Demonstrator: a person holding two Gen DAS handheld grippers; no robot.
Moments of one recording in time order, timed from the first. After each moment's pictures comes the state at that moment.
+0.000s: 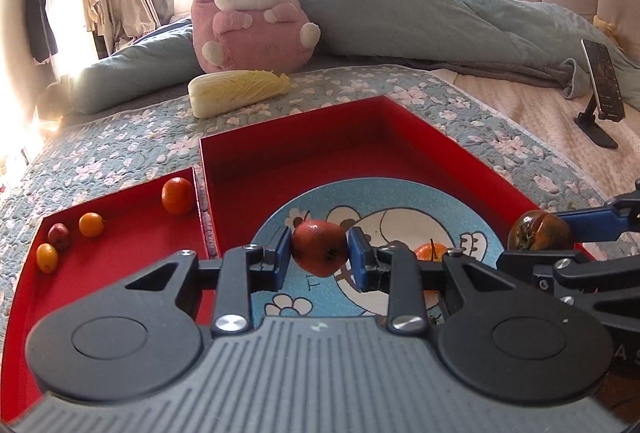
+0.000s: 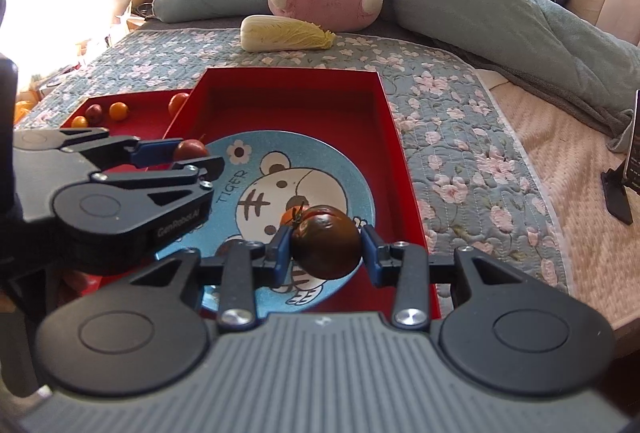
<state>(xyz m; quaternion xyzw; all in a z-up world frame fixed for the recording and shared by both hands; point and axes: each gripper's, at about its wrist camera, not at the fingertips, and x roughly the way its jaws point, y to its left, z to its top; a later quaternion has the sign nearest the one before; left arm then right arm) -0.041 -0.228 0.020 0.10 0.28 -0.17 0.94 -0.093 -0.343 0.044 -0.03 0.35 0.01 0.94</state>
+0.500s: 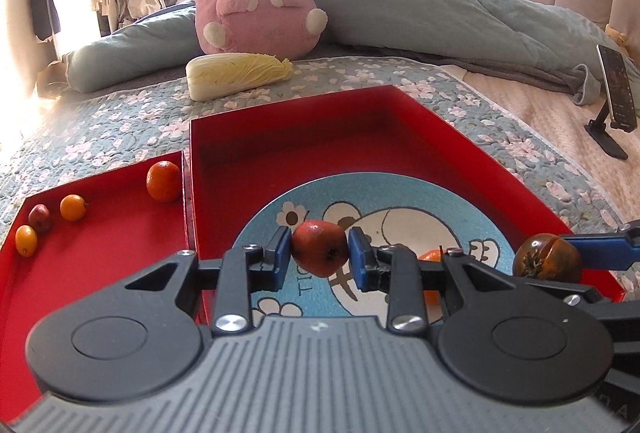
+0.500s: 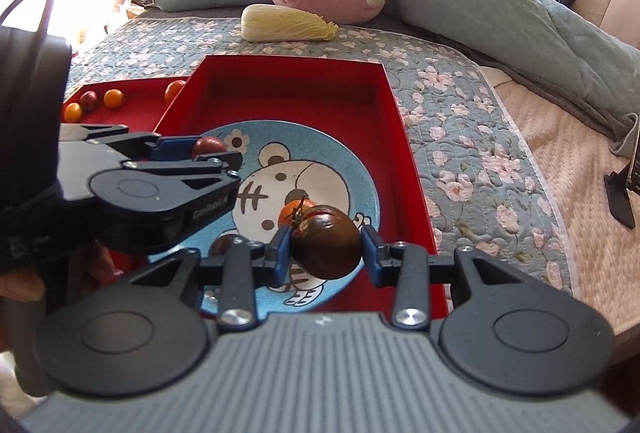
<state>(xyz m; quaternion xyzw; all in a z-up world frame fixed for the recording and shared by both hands) -0.018 -0.232 0.004 0.07 0.30 -0.16 0.94 -0.086 -0.340 0.034 -0.04 0.36 0.01 0.93</state>
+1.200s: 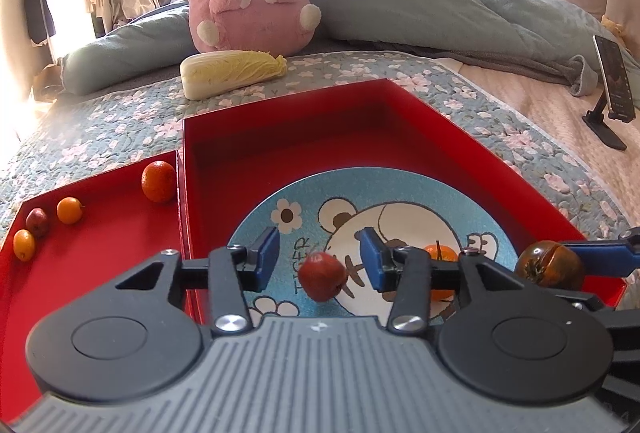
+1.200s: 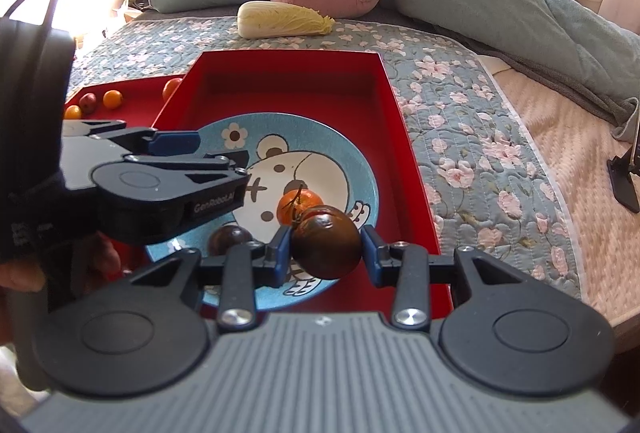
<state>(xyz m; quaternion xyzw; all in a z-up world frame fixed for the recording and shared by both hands) -0.017 -0.236 0.003 0.09 0.30 -0.17 0.94 -0.090 -0.344 0.029 -0.02 0.36 0.01 0.93</state>
